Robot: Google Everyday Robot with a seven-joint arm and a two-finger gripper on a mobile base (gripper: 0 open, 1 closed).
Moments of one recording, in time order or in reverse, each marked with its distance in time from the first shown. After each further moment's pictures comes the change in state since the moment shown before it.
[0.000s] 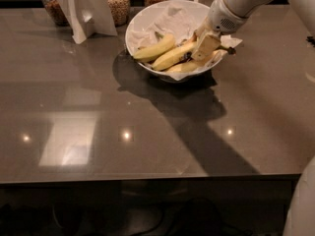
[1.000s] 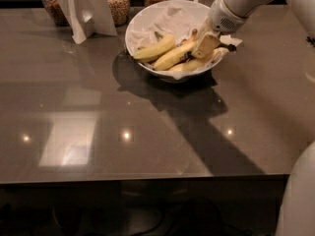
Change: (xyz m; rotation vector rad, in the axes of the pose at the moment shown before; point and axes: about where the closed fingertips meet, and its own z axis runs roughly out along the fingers) arm -0.001 -0.004 0.006 -0.015 -0.010 0.015
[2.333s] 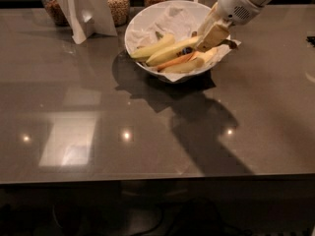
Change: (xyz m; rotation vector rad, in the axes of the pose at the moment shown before) arm -0.018 0.023 -0.052 -0.008 -0.095 -0.037
